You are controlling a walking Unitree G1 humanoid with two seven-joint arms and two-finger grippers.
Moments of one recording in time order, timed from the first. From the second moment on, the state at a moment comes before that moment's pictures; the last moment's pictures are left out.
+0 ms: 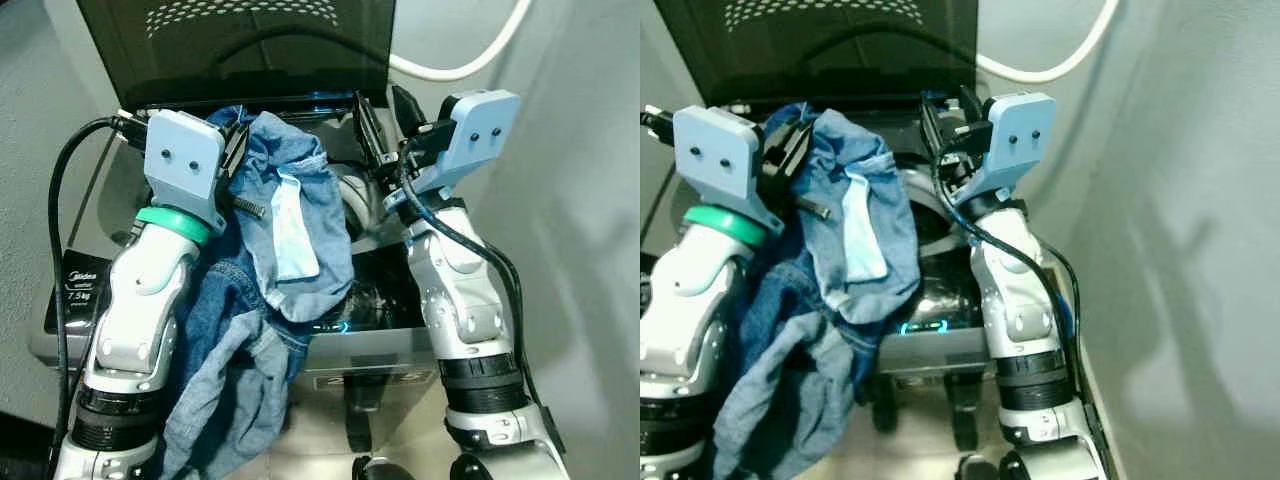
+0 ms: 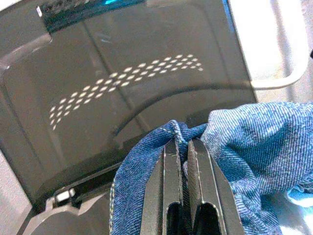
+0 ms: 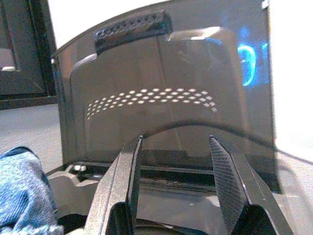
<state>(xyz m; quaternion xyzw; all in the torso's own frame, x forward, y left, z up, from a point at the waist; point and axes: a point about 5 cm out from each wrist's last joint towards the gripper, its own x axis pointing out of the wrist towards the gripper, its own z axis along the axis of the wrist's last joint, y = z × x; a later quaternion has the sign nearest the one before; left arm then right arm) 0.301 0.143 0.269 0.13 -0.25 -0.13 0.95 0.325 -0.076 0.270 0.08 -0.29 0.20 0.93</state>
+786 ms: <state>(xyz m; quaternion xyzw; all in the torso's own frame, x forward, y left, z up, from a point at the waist) 0.302 0.143 0.271 0.13 -0.25 -0.13 0.95 0.326 -0.076 0.263 0.09 -0.28 0.19 0.94</state>
